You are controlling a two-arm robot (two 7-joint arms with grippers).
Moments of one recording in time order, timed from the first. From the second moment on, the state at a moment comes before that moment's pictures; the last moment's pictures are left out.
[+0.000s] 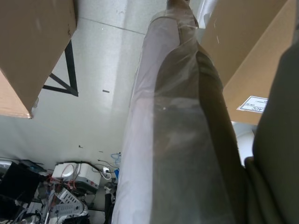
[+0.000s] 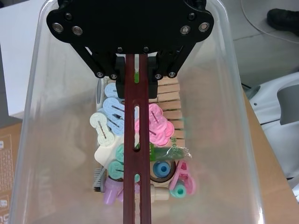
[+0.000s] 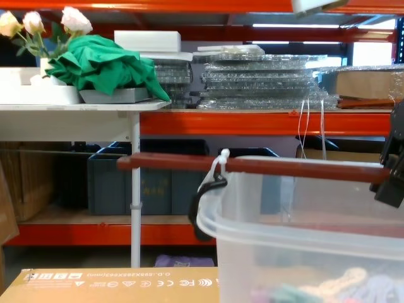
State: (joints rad) left arm -1.47 0.97 1.56 -0.90 0.05 0.15 -1.47; right arm 1.38 0.78 -1.28 -1.60 -0.08 -0.53 1.38
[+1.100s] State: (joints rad) left arm -1.47 0.97 1.56 -0.90 0.05 0.15 -1.47; right arm 1.35 0.74 -1.32 -1.63 -0.14 -0.71 1.25
